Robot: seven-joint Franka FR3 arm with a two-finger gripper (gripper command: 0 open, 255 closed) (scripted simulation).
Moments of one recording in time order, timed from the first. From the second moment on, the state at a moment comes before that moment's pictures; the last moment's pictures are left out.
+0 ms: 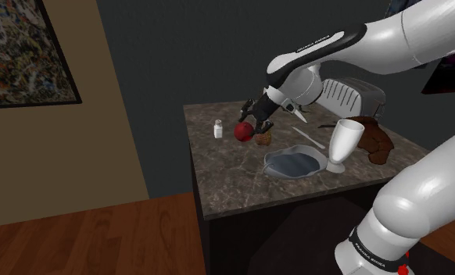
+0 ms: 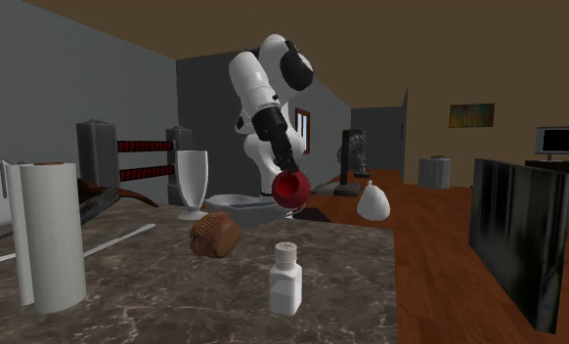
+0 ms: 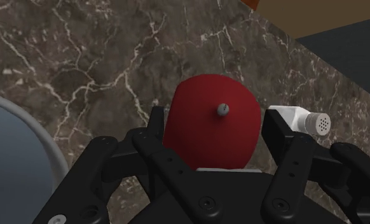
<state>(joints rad) -0.19 -0.25 0.08 -2.49 0.78 2.53 0.93</state>
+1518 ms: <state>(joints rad) -0.31 -0.68 -0.02 -2.62 0.59 2.19 1.02</state>
